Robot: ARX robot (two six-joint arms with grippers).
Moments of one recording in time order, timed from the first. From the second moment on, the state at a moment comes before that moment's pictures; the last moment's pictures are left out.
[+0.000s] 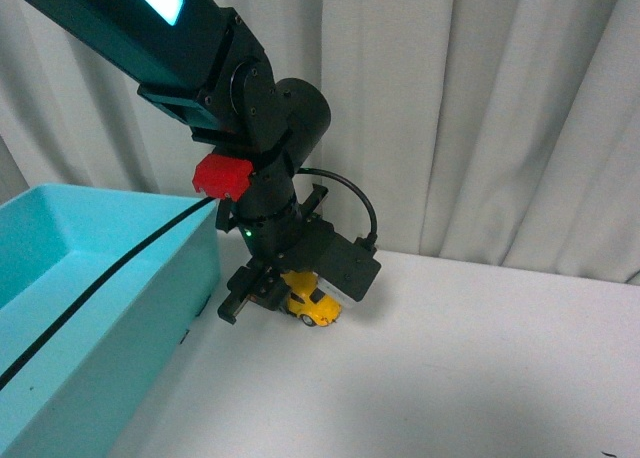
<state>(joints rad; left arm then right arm) -0.22 2.30 1.57 -0.51 -0.03 1.68 0.01 0.00 0.01 0.00 0.00 -0.01</state>
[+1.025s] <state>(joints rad) -0.04 1.69 1.48 -0.72 0.38 1.36 0.01 0.00 0.01 0.00 0.00 -0.01</state>
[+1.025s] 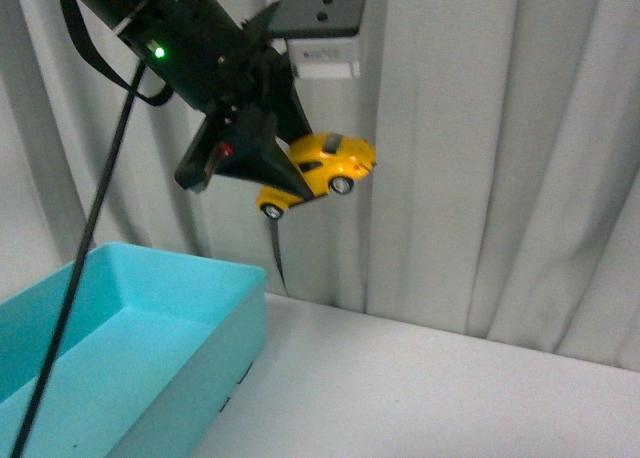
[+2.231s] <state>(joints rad) 0.34 1.78 1.06 -0.46 0.02 0.50 0.01 0.00 0.01 0.00 0.00 -0.01</state>
